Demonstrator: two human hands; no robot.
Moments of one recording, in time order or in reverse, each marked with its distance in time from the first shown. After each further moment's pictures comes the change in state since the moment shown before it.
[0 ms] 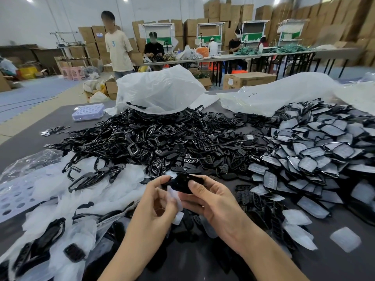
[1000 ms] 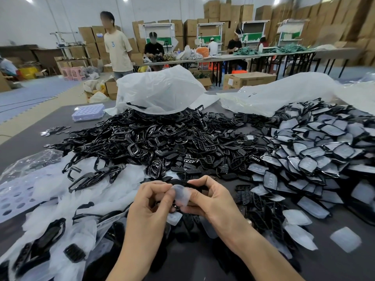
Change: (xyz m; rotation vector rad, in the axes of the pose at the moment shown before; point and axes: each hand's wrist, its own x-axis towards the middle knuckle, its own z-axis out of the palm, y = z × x) left_hand -0.001 0.006 0.007 -0.131 0.213 0.015; right_hand 0.001 0.006 0.000 -0.202 0.140 -0.009
